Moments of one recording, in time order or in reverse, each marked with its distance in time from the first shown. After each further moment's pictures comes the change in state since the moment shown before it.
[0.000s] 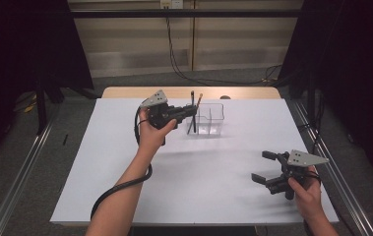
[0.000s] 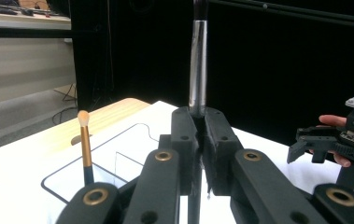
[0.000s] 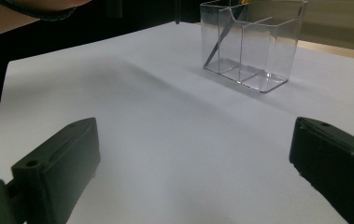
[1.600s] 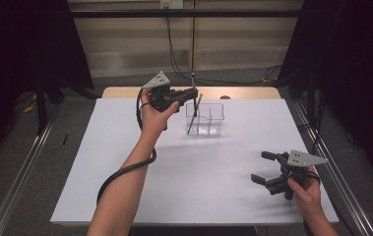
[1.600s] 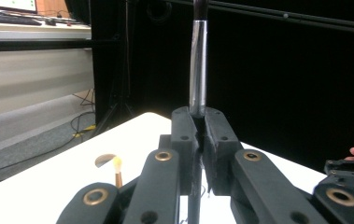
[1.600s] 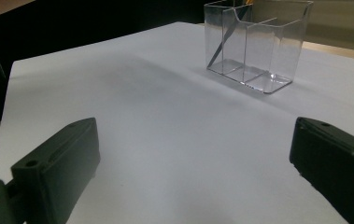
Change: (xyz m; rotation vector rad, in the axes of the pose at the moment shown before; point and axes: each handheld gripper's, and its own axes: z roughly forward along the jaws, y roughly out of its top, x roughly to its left) left arm 0.018 0.038 0.013 -0.008 0.070 -0.001; right arm 0.001 -0.001 0.001 -0.003 0.013 -0.005
